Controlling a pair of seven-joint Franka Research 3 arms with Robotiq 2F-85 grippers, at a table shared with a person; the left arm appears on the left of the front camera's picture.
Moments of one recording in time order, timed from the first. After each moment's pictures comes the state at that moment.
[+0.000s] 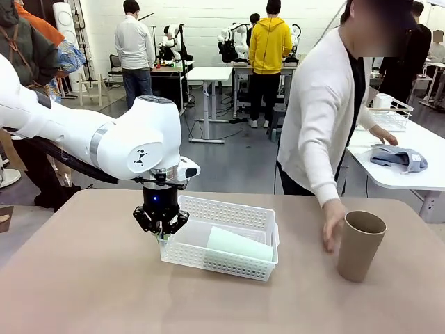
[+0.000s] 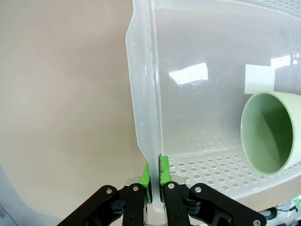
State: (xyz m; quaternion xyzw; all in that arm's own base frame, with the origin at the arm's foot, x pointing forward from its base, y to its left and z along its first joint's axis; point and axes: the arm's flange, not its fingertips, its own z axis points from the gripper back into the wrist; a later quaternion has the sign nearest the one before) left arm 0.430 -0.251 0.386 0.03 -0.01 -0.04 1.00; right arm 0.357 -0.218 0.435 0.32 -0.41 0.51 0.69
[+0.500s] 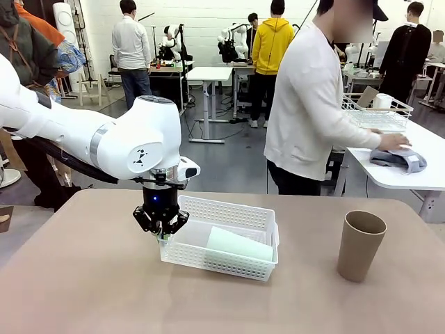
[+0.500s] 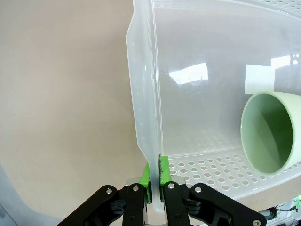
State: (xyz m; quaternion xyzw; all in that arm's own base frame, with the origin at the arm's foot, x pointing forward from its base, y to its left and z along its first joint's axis) left arm 0.430 -0.251 0.386 0.03 -0.01 -0.04 1.00; right arm 0.358 -0.218 0.431 0.32 -0.41 0.51 0.69
